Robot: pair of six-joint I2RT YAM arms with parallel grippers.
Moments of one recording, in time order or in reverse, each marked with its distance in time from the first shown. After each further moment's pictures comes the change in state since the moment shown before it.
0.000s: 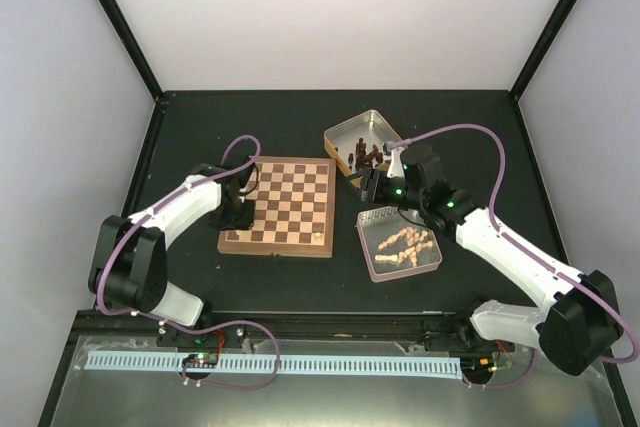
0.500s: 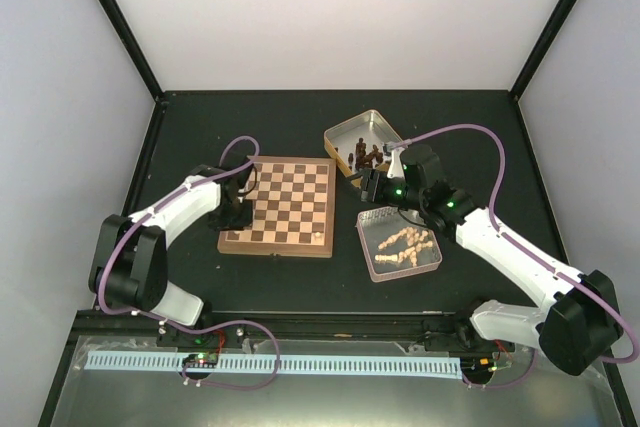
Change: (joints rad) left arm 0.010 0.008 -0.016 0.018 -0.008 -0.001; right arm 0.000 0.002 0.000 -0.009 0.005 0.000
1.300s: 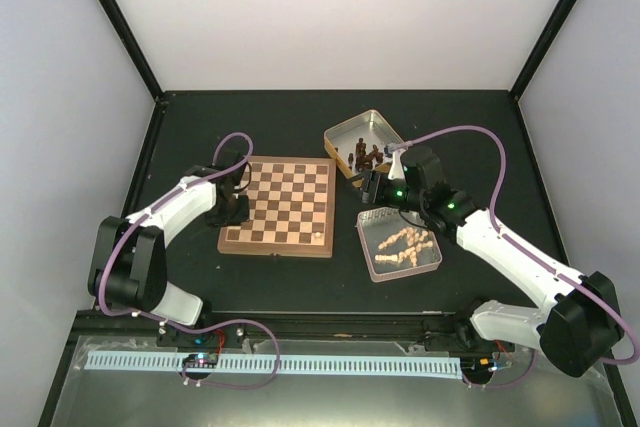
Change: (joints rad) left arm 0.047 -0.008 -0.015 0.073 -0.018 -0.005; right arm 0.000 -0.009 -0.012 -0.007 0.015 -0.003
